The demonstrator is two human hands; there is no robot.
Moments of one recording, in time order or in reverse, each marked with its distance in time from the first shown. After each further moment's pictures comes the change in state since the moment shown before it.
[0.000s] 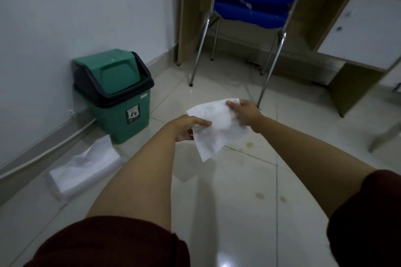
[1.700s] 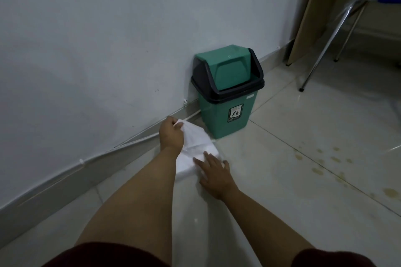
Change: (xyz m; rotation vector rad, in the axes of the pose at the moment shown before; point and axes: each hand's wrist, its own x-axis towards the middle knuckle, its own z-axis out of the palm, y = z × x) left_hand -0.111 -0.101 -0.213 0.310 1.317 0.260; right_hand -0.091 0.040 0.354 -0.684 -0.636 -0.745
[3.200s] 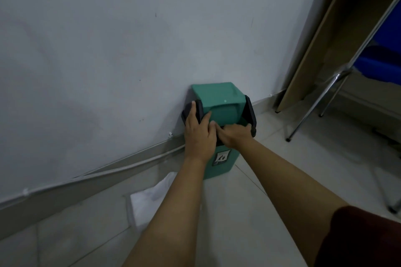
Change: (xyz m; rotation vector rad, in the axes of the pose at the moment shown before) left_hand 0.034 0.108 0.077 0.024 -0.009 0.382; right_hand 0.123 0.045 -0.237 -0.264 0.080 0.259
